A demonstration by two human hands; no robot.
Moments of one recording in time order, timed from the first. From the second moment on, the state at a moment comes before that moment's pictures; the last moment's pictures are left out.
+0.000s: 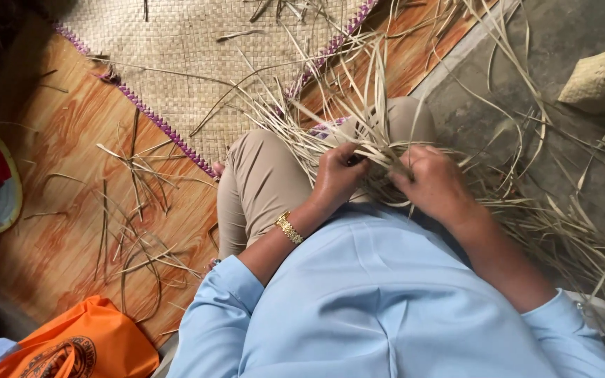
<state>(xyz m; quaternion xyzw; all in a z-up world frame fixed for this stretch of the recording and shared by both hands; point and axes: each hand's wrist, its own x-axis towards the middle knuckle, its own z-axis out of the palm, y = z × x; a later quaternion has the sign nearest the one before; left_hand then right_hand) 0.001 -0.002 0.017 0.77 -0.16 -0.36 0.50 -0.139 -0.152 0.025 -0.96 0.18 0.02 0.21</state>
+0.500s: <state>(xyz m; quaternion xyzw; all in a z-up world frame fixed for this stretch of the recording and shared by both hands) 0.020 -0.018 0.031 0.75 -0.29 -0.31 0.51 -0.136 -0.176 0.197 -0.89 0.16 -0.20 0.38</state>
